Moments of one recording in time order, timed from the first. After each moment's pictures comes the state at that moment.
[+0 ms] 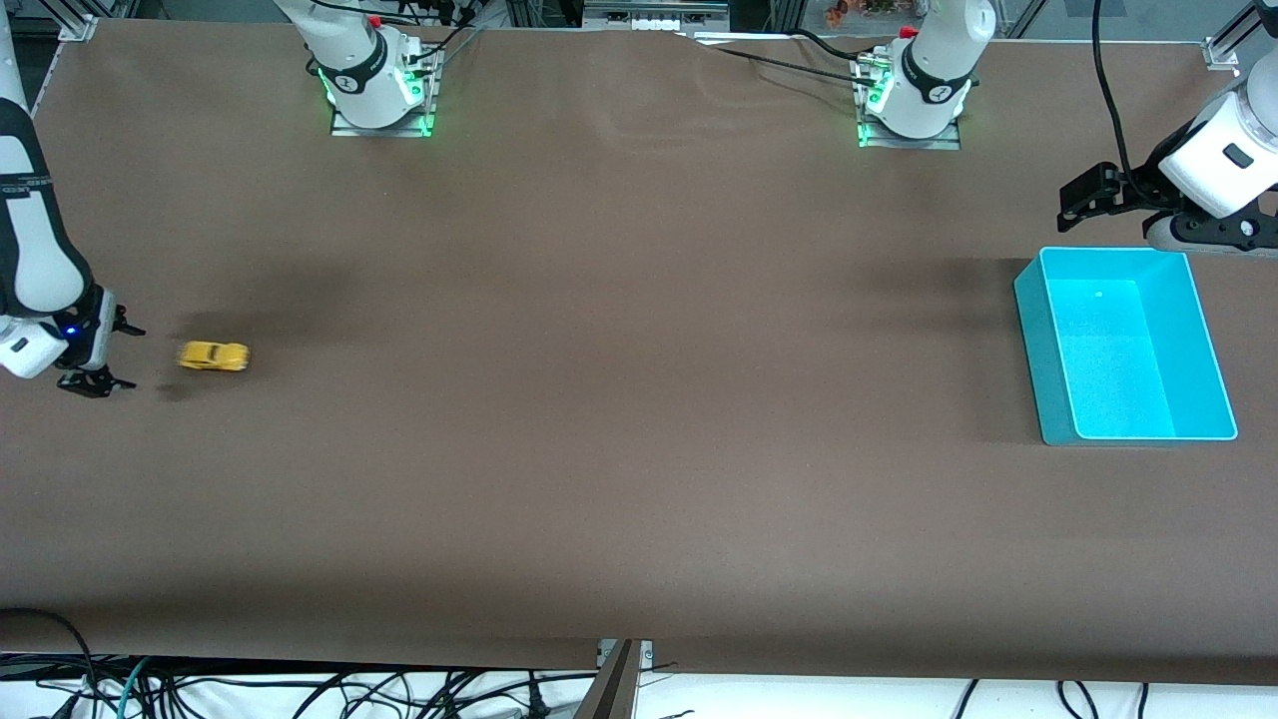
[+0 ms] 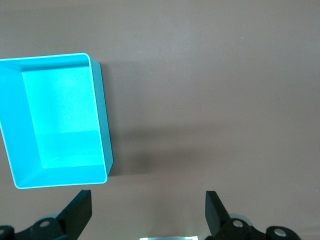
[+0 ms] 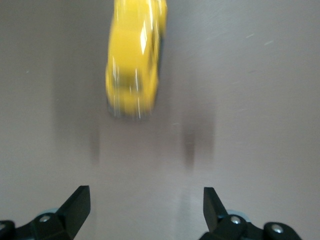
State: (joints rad) left arm 0.13 -0.09 -0.14 -1.75 -0.01 1.57 0.05; right arm -0.53 0.60 0.02 -1.76 0.07 2.29 -2.19
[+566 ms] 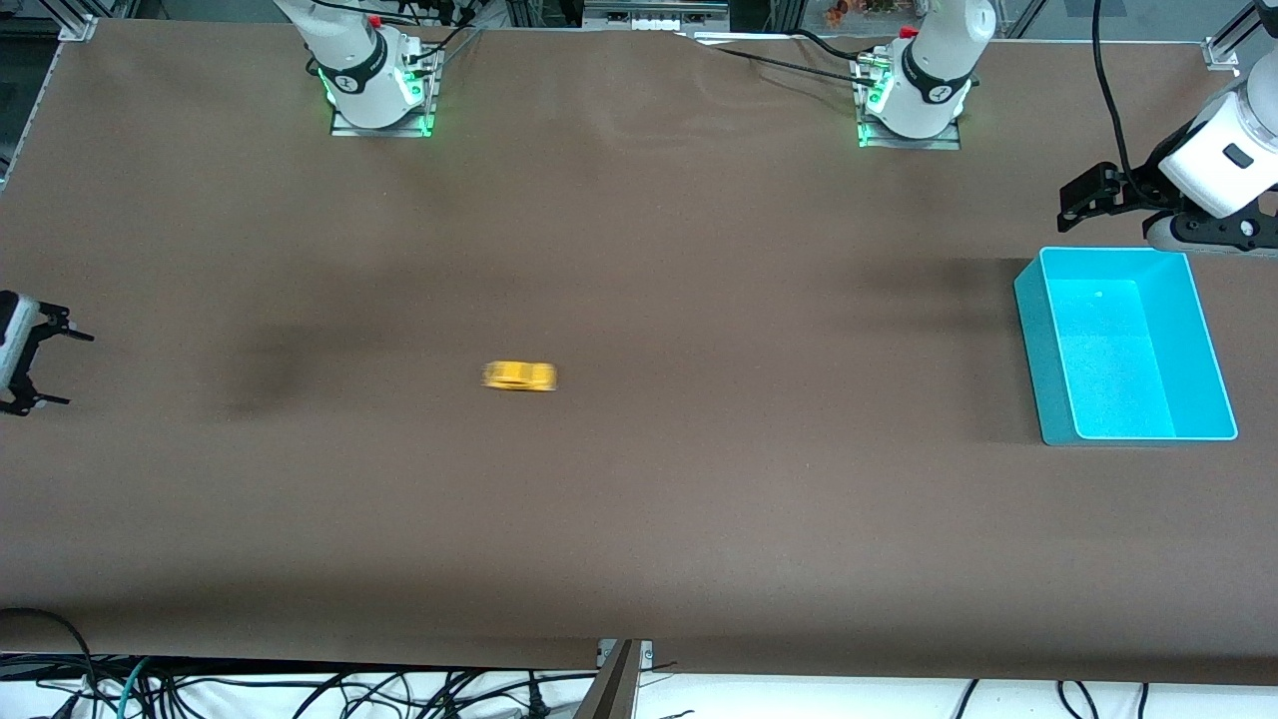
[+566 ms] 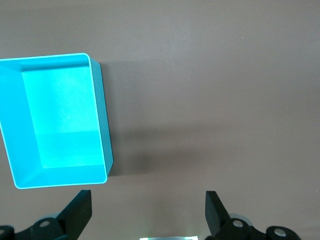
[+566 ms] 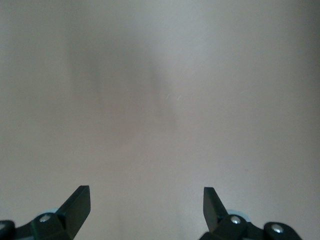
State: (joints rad) left arm 0.13 -0.09 -0.14 -1.75 -0.01 1.57 0.05; right arm -0.53 0.52 0.13 -1.49 0.07 1.92 -1.78
